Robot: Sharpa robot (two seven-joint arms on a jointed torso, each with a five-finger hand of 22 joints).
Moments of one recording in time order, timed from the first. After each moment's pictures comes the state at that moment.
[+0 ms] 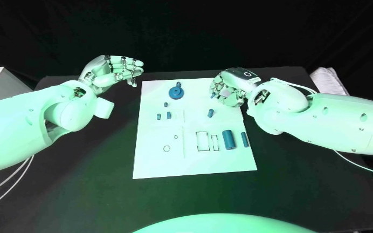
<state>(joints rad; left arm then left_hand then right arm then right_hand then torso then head) 1.25 -0.87 -0.03 1.38 -0.28 -0.14 0.38 1.37 -0.21 0.56 0.00 0.22 0.84 0.20 0.25 0.31 0.89 0.14 0.48 0.18 0.96 0.06 1.18 0.51 0.17 0.82 0.16 1.01 0.62 1.28 -0.90 -0.14 1.64 -1.62 -0.46 -0.22 1.36 -0.17 0.68 -0.02 0.13 1.10 0.12 0.27 0.32 1.29 0.06 0.07 0.08 1.47 -0.03 1.39 1.25 0.12 1.42 0.07 1.10 0.97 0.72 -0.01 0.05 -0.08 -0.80</state>
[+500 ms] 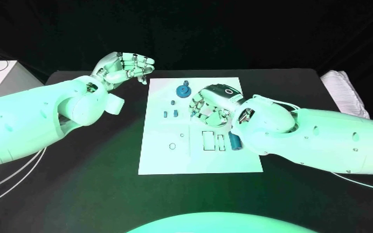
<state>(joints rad) 1.25 -0.86 -0.03 1.39 -0.28 -0.13 0.38 1.37 -0.21 0.56 0.00 0.22 0.84 0.20 0.25 0.31 0.89 0.14 0.48 0.18 0.96 0.06 1.18 0.51 0.17 0.82 0.16 1.01 0.62 1.23 -0.79 -0.15 1.74 -1.63 -0.45 -0.22 1.36 -0.17 0.69 -0.02 0.14 1.10 0.12 0.27 0.33 1.29 0.06 0.06 0.08 1.47 -0.03 1.39 1.25 0.12 1.43 0.07 1.11 0.99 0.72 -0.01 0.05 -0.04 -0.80</state>
